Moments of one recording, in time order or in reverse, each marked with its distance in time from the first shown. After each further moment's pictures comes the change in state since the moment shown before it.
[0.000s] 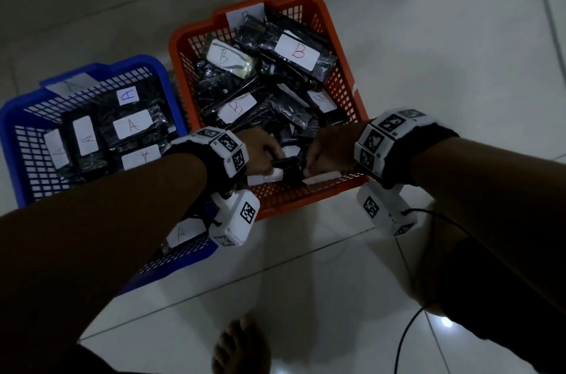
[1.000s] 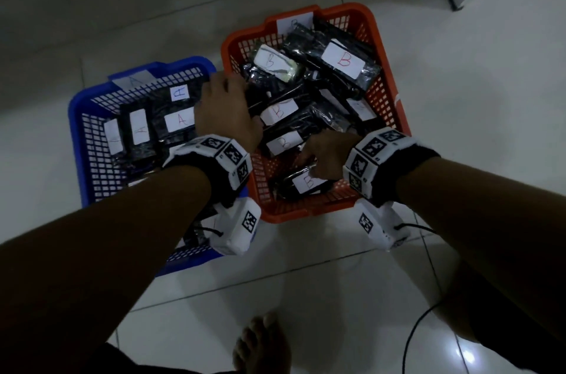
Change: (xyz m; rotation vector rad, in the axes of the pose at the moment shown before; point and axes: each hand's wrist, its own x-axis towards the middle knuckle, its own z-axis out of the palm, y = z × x) left_hand -0.045 -0.037 -0.029 0.251 0.927 -0.310; right_hand 0.029 -0.057 0.003 0.002 0.143 -0.221
